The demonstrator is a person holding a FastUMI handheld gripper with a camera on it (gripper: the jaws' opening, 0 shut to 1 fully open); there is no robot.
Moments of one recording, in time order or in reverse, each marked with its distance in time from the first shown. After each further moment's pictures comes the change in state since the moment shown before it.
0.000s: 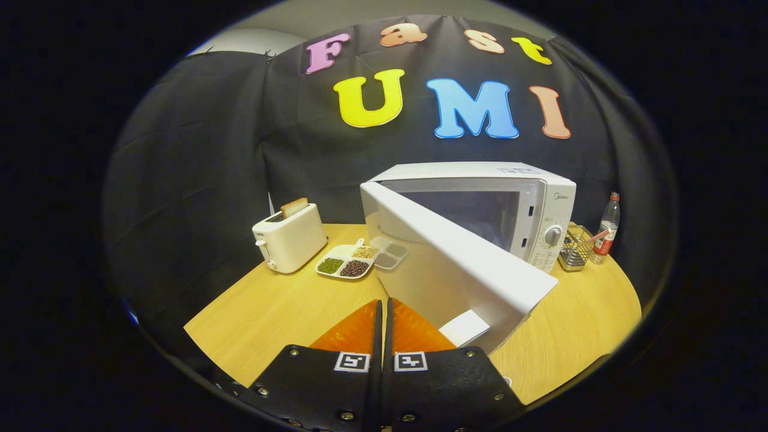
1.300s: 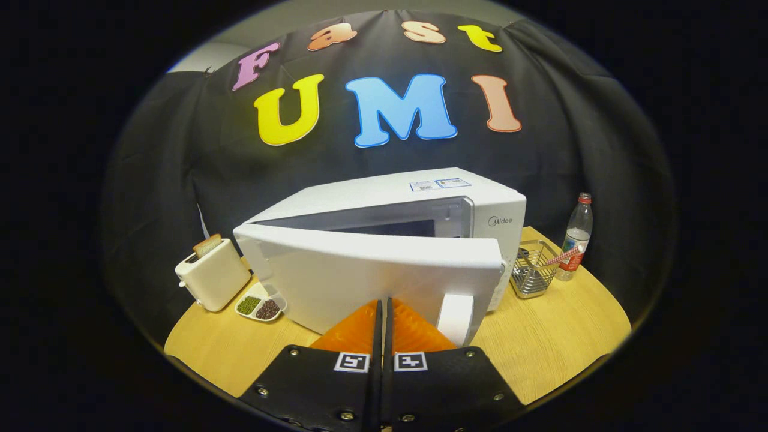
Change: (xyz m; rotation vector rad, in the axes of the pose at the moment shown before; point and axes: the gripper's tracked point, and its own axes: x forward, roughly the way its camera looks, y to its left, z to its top) arm 0.078 -0.153 0.060 0.113 -0.039 -0.203
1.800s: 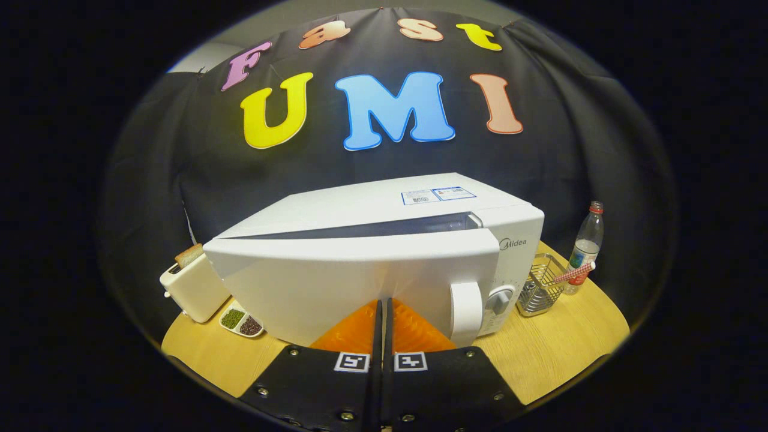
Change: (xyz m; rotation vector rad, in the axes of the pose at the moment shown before) arm 0.048 -0.011 0.022 0.004 -0.021 -0.024
